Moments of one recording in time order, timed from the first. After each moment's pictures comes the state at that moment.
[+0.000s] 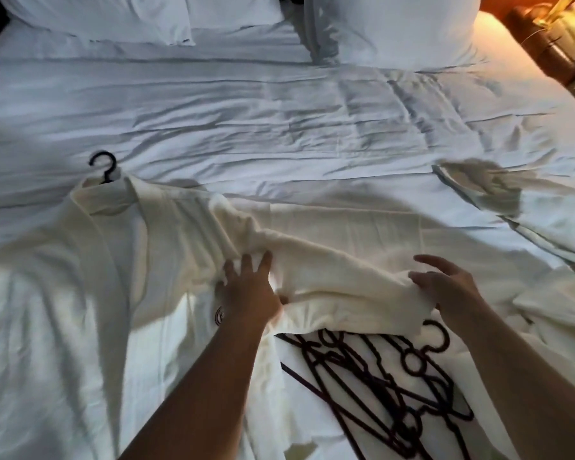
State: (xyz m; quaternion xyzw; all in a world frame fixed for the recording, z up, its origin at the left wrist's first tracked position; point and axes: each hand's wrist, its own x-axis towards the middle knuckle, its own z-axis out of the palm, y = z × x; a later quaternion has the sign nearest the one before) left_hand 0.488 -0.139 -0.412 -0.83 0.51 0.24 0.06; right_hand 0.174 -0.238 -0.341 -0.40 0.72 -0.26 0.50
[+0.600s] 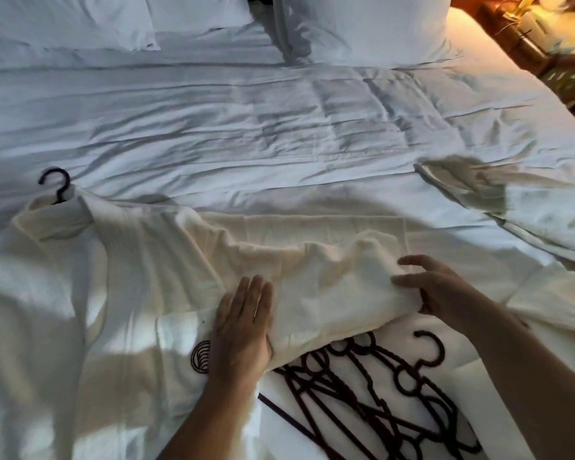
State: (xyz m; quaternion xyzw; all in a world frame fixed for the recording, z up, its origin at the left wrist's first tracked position) left_hand 0.455 -0.104 -0.454 -0.73 0.67 -0.02 -0.13; right_hand 0.162 -0.268 -0.337 -0.39 0.65 -0.17 0.62
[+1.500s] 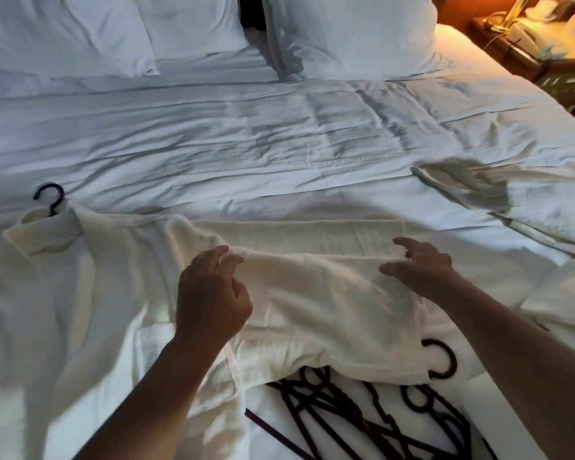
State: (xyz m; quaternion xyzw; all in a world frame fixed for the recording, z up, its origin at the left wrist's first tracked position) left_hand 0.494 -0.160 -0.387 -0.77 0.59 0.00 -0.22; right_hand 0.181 -0.295 -0.354 -0.62 0.71 0.01 0.32
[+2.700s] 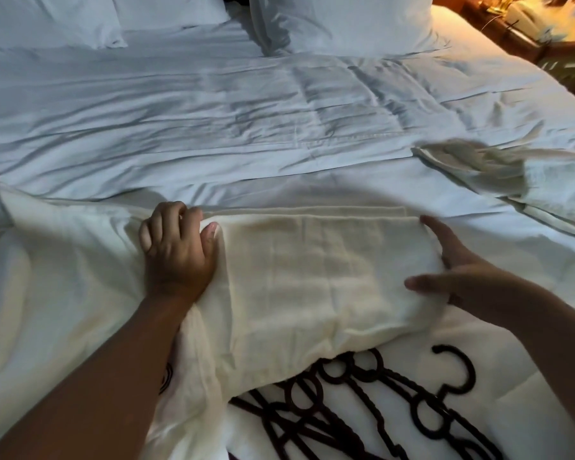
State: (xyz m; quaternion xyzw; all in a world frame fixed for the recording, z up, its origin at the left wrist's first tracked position) left_hand 0.536 -0.241 -0.477 -0.73 0.58 -0.23 -0.28; right_hand 0.144 -0.281 -0.358 -0.48 0.62 -0.18 0.59
